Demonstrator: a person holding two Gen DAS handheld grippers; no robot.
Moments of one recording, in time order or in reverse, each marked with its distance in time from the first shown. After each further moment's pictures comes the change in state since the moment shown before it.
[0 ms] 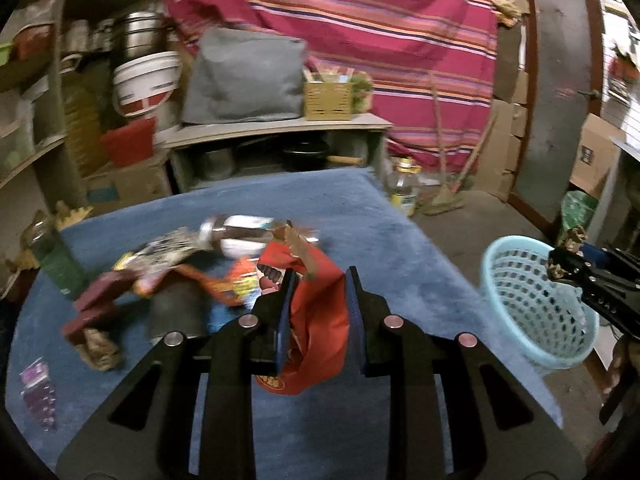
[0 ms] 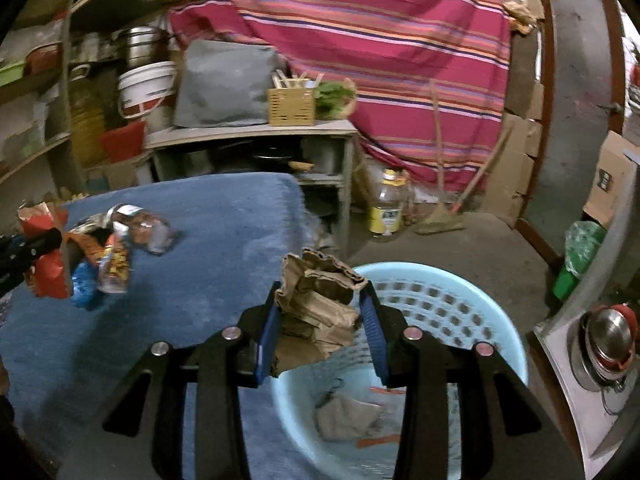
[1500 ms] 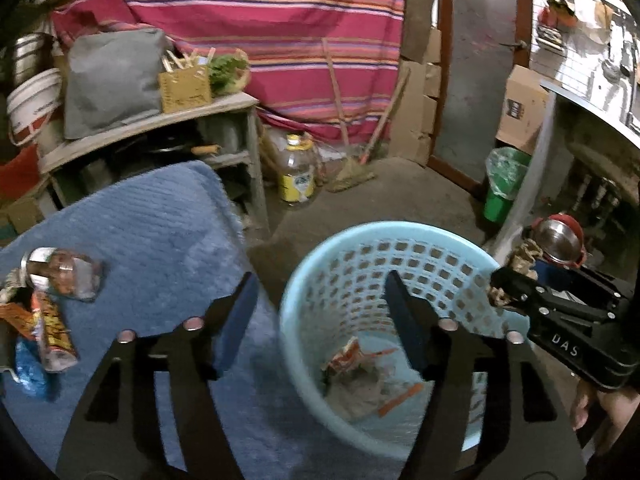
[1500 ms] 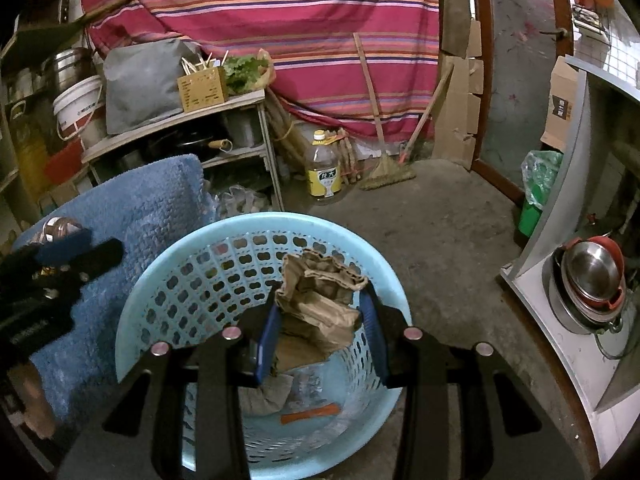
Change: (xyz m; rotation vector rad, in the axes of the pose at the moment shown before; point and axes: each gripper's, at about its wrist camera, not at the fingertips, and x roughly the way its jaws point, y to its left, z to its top) left arm 0.066 -0.186 0.004 0.134 0.055 -0.222; right arm 0.019 -0.132 -0.037 0.172 0.103 -0.100
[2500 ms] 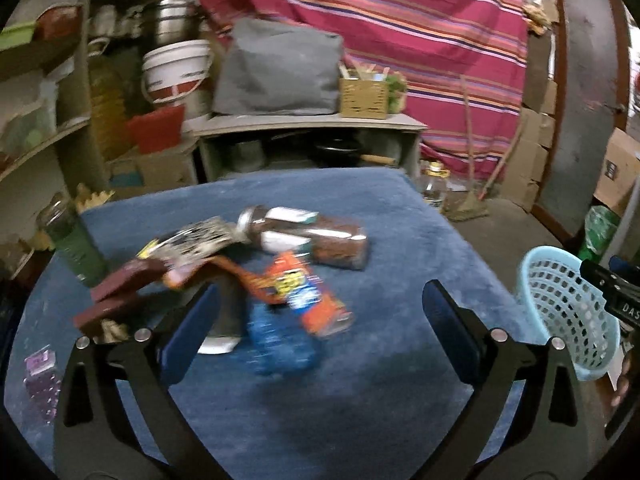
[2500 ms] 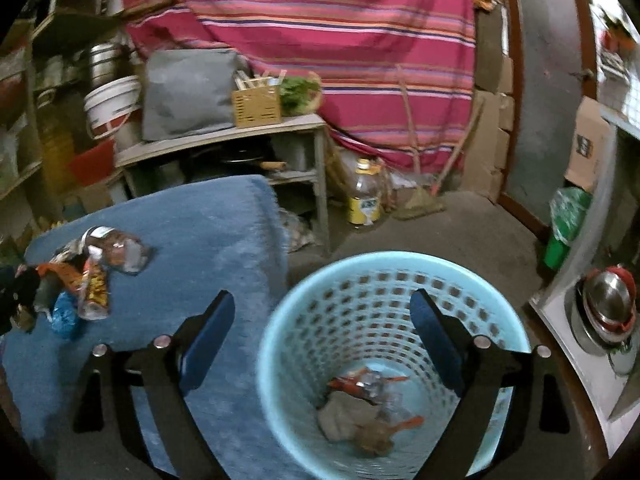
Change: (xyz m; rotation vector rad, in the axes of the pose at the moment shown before) left arm -0.106 0.219 -0.049 -0.218 -0.054 0.331; right arm -0.021 0.143 0.013 -0.074 -0.095 0.048
